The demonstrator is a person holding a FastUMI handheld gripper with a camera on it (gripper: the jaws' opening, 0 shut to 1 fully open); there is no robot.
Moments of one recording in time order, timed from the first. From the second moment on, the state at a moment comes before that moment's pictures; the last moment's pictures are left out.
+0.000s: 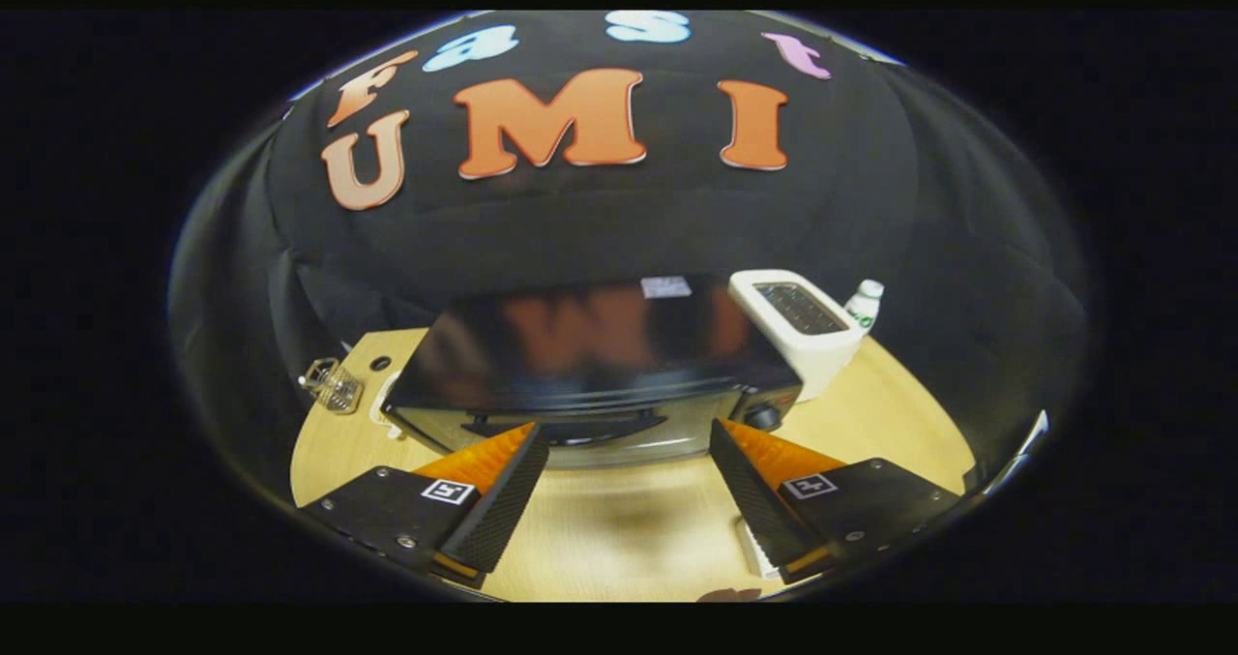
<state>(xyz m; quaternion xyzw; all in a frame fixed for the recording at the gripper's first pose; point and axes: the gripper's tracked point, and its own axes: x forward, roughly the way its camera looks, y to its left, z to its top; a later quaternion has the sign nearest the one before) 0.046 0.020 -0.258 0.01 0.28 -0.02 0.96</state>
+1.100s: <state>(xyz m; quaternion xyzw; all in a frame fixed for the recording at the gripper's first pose) 0.052 -0.089 -0.019 -0.01 0.05 -0.01 1.00</state>
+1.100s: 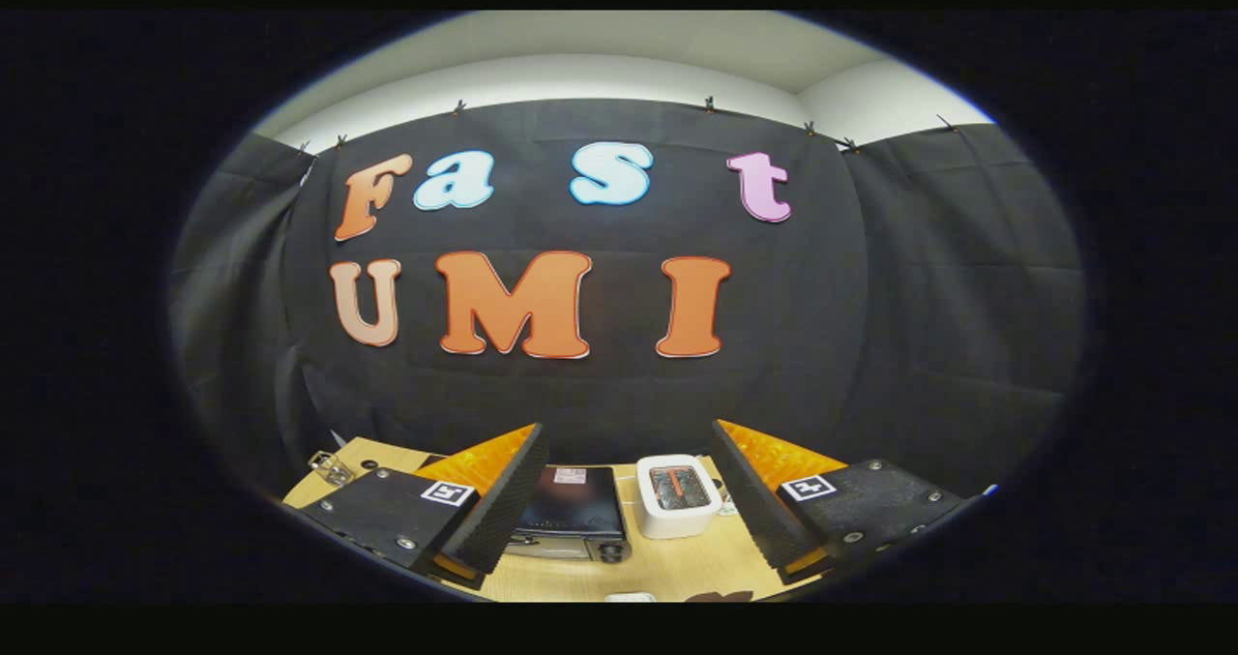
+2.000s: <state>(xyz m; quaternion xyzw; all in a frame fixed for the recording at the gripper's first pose) 0.013 -0.163 -0.020 0.01 0.03 -0.01 1.00</state>
